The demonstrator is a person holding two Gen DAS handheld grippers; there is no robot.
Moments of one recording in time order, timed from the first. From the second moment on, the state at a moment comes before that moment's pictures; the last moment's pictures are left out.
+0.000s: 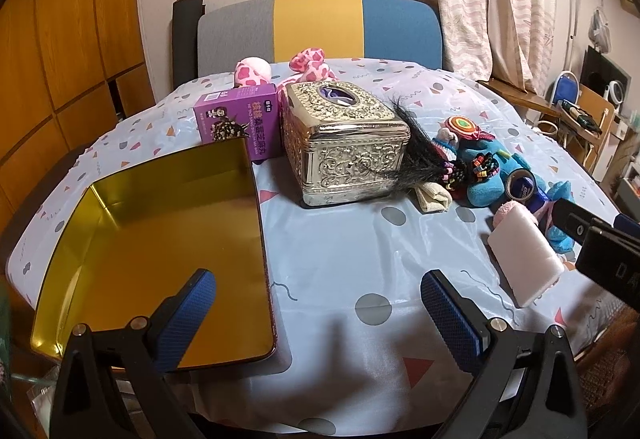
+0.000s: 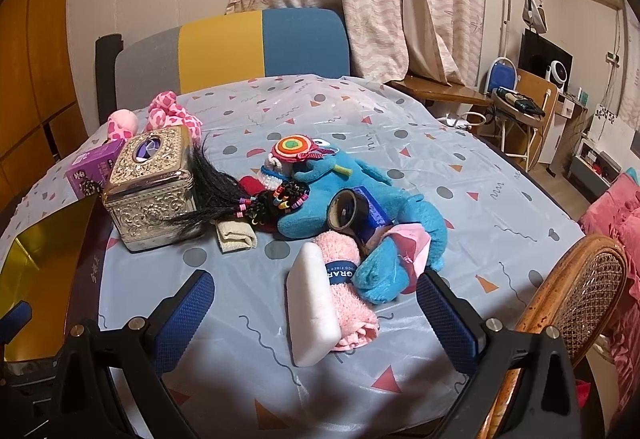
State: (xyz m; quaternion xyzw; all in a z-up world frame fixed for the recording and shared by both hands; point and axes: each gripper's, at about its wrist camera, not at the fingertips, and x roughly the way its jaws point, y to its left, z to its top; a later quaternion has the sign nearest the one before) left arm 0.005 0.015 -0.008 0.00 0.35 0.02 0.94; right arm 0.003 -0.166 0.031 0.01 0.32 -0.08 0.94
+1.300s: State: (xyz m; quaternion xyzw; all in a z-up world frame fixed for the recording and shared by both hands) left arm 0.017 -0.007 -0.005 0.02 0.36 -0.03 0.93; right arm 0.006 -0.234 0.047 0.07 0.31 -0.14 0.94
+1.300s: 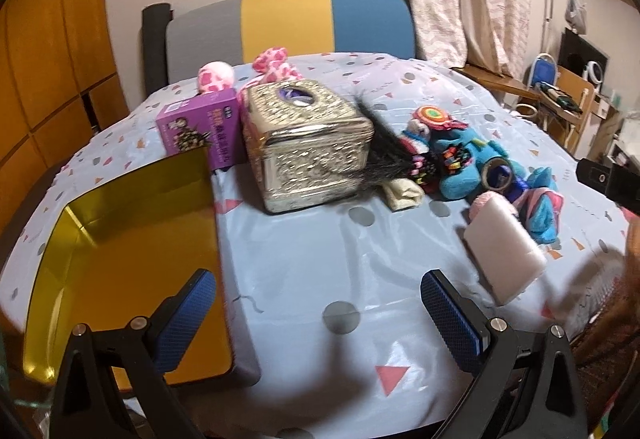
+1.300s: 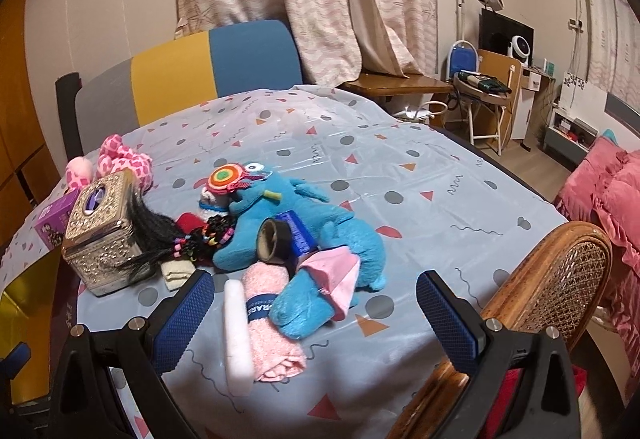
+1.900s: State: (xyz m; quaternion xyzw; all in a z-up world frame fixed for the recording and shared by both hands) left arm 0.074 -0.058 -0.010 -0.07 0.45 -0.22 0.86; right arm -0.001 -0.289 0.051 0.10 0.30 -0.17 0.93
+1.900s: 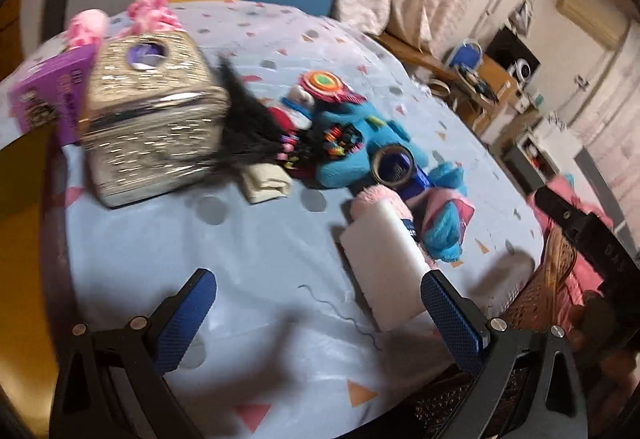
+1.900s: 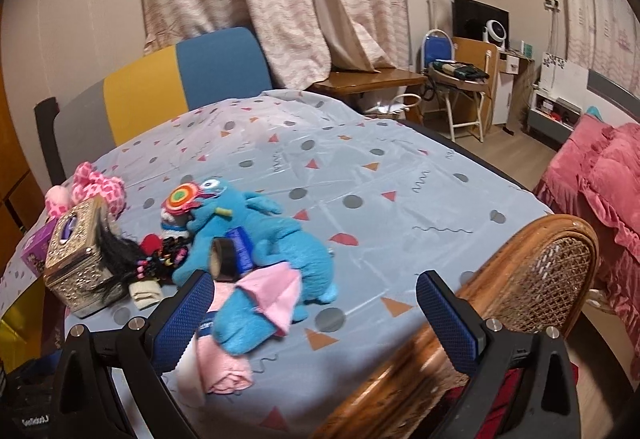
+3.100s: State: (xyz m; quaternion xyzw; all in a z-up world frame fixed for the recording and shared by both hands) left arm 0.120 -0.103 -0.052 0.03 0.55 -0.17 0.82; right arm 0.005 -0.317 0.035 0.14 0.33 -0.18 0.91
